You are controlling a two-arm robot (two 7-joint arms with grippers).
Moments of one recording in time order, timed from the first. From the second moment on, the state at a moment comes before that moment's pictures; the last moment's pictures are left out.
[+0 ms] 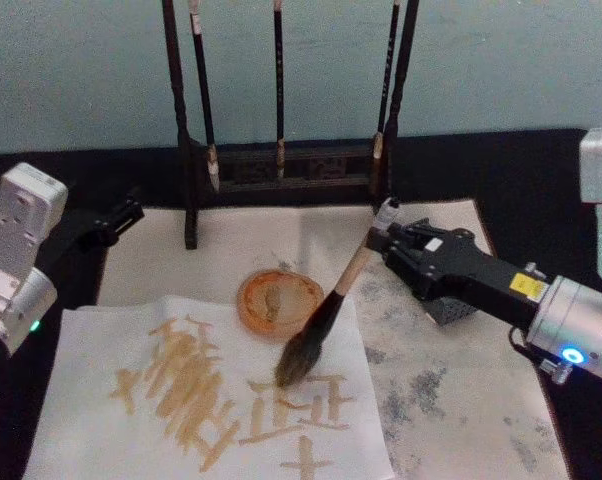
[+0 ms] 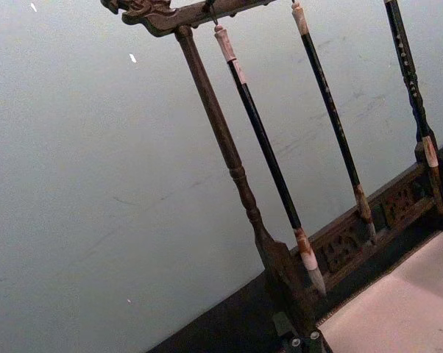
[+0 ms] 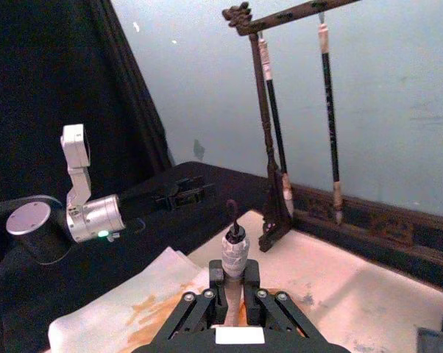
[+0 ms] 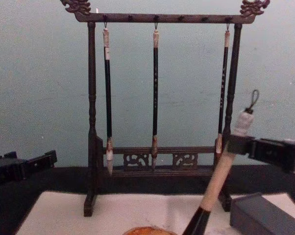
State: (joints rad) left arm -0.20 0.60 0.45 -1.41 -0.25 -0.12 0.03; right arm 0.05 0.70 -0.42 -1.83 0.84 0.13 0.42
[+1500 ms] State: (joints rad) left arm -0.20 0.60 0.45 -1.41 -0.25 -0.12 0.03; right arm 0.09 0.63 -0.51 -1.80 0.82 0.13 0.47
